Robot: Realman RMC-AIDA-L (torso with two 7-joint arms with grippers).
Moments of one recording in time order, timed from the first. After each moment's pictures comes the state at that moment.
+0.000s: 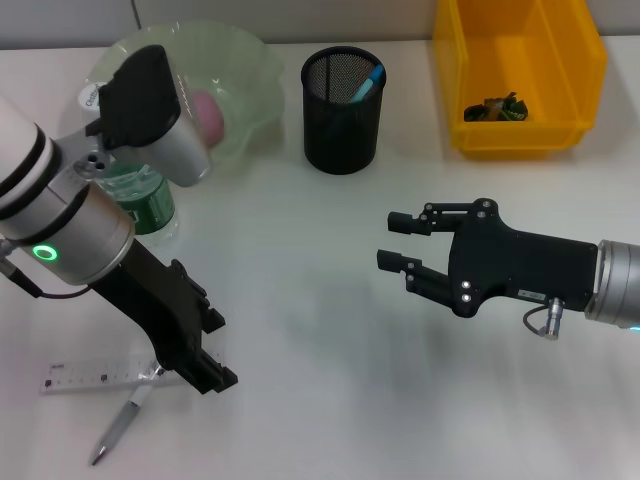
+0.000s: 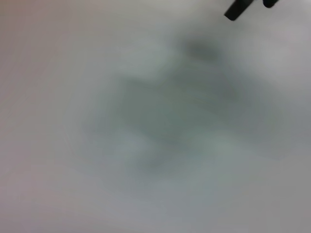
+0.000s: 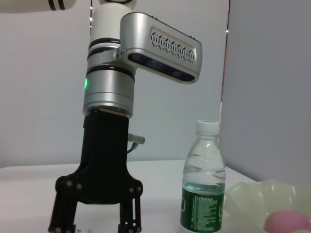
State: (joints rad) left arm -0.63 -2.08 1.36 1.24 2.47 1.79 -2.12; right arm 0.50 2.09 -0.85 -0.34 -1.71 -1.54 0.72
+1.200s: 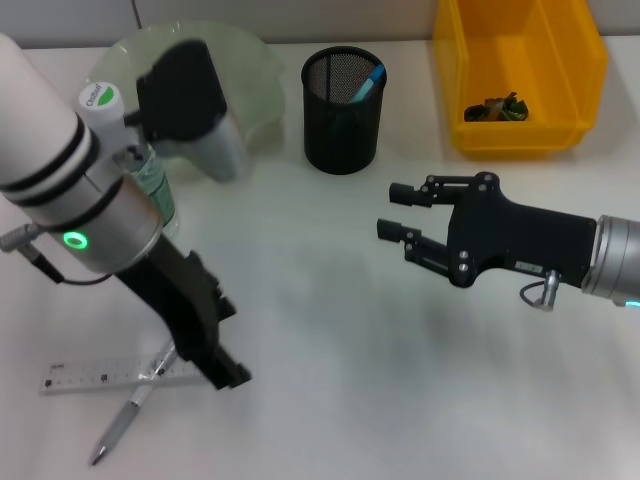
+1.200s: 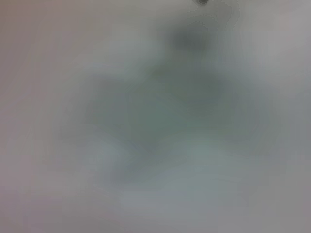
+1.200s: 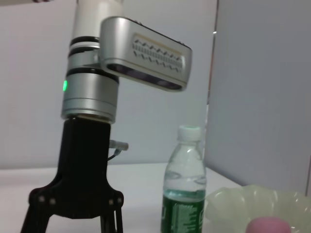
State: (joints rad) left arm -0.67 -2.08 1.46 1.26 2.50 1.78 -2.21; right arm 0.53 2.08 -0.84 -0.34 -1.68 -1.50 0.75
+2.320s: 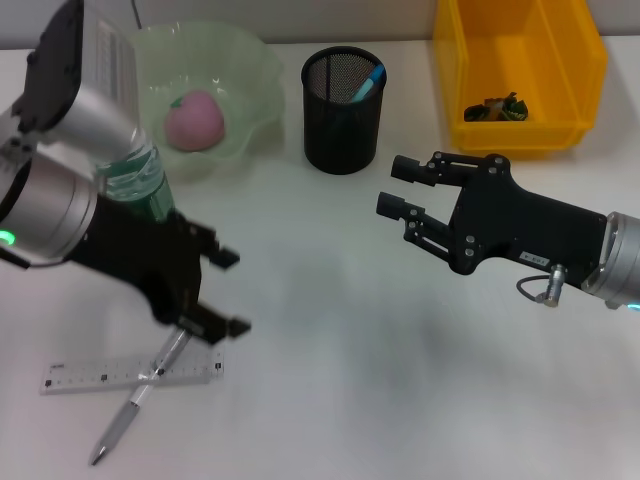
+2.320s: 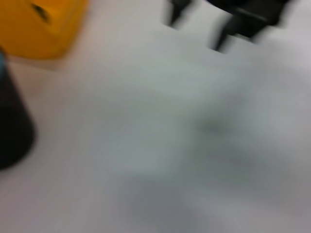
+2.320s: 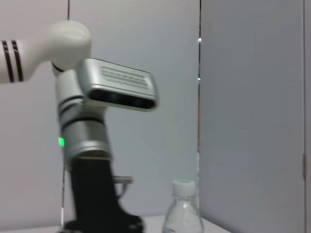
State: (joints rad) left arm -0.52 -2.07 1.23 1.33 2.32 1.73 -1.87; right arm 0.52 2.09 -0.83 -0.28 -1.56 -1.59 0.71
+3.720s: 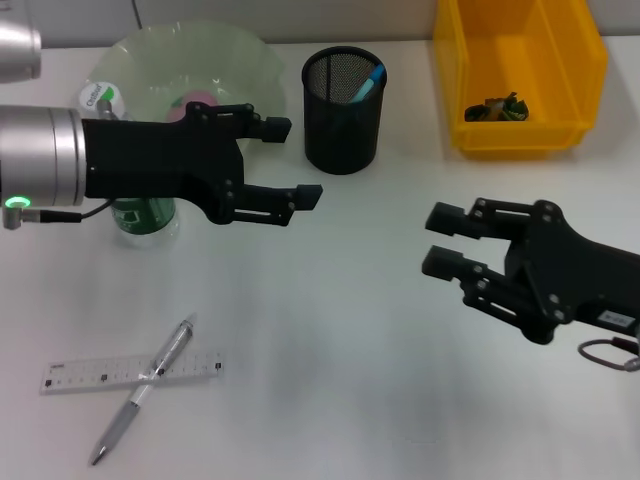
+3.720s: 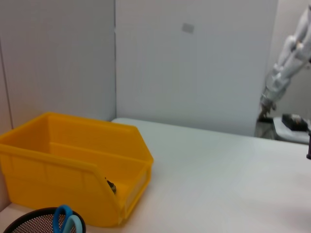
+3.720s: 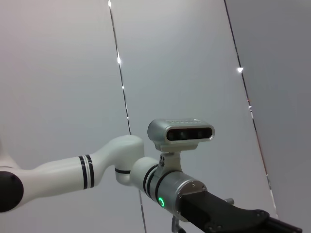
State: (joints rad) left arm -0.38 -2.05 1.22 1.23 1.79 1.45 -1.68; right arm 0.42 2.08 -0.84 -0.36 -1.59 -1.90 0.94
